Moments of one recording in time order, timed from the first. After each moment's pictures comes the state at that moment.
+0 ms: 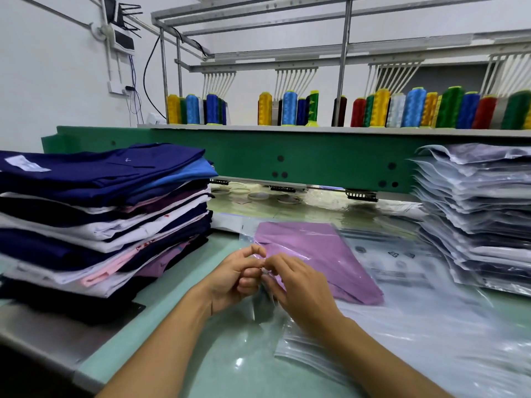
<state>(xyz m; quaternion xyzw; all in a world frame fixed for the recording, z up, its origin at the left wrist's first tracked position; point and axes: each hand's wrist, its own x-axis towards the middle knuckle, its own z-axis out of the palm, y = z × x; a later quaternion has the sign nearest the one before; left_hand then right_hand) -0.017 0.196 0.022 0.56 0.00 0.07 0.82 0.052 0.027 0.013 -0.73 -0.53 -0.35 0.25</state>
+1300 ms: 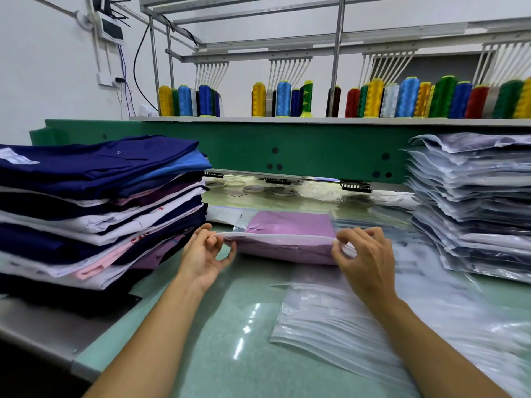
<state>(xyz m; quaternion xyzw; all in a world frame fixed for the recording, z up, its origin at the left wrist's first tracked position) -0.014 0.229 0.019 0.33 0.12 0.33 0.88 0.128 -0.047 0.019 -0.80 -0.31 -0.42 0.31</state>
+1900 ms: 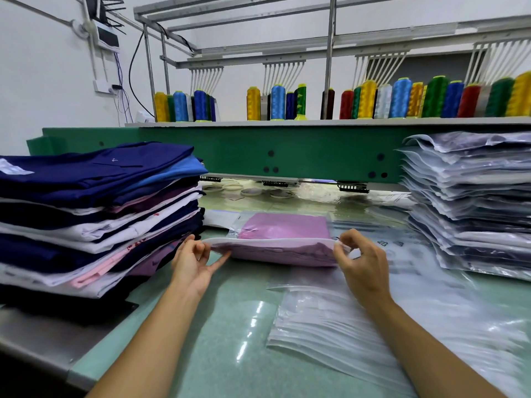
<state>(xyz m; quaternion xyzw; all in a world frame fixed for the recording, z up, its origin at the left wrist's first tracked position) -0.011 0.241 0.011 0.25 0.17 0.37 0.88 0.127 -0.049 0.016 -0.76 -0.29 -0.32 0.49</state>
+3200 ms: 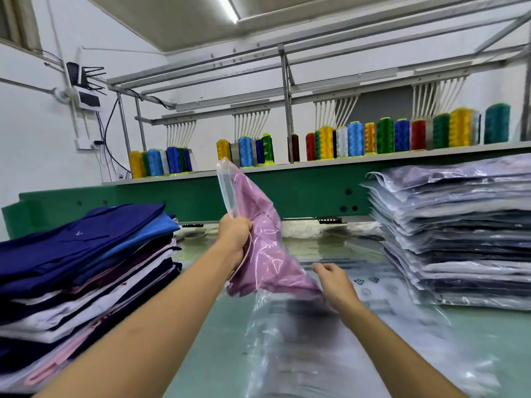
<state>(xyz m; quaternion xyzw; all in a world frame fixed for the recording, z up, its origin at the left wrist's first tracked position) 0.093 0.129 0.187 0.64 0.19 0.34 0.66 0.176 -0.045 0.066 -0.80 -0.10 0.03 0.58</state>
